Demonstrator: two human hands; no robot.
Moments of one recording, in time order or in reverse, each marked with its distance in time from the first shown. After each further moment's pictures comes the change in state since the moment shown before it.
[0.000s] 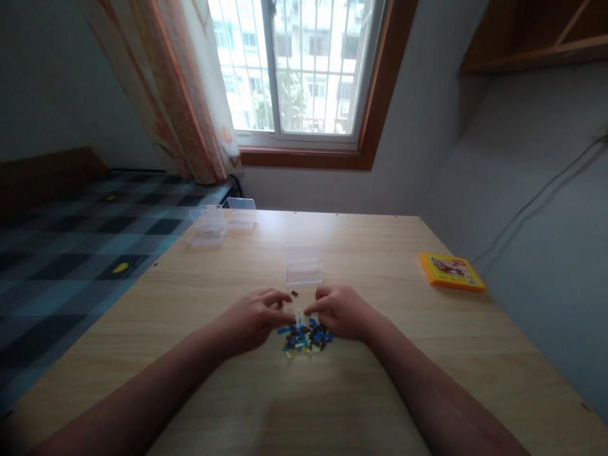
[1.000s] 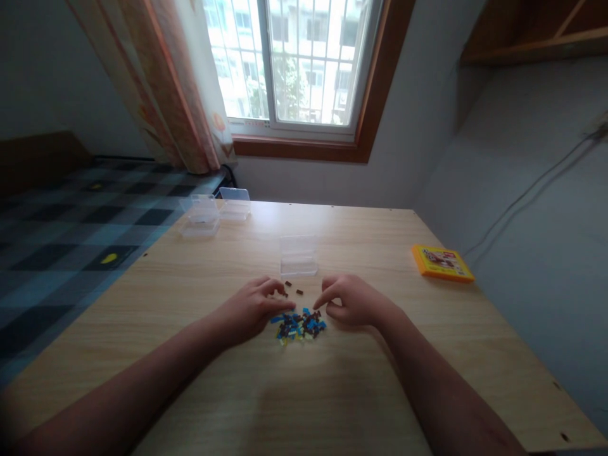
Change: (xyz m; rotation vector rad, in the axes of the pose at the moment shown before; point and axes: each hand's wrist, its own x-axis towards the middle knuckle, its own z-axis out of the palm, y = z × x) left_hand 0.008 0.005 0.010 0.027 0.066 0.002; right_hand -0.013 -0.014 -0.044 0.049 -0.126 0.065
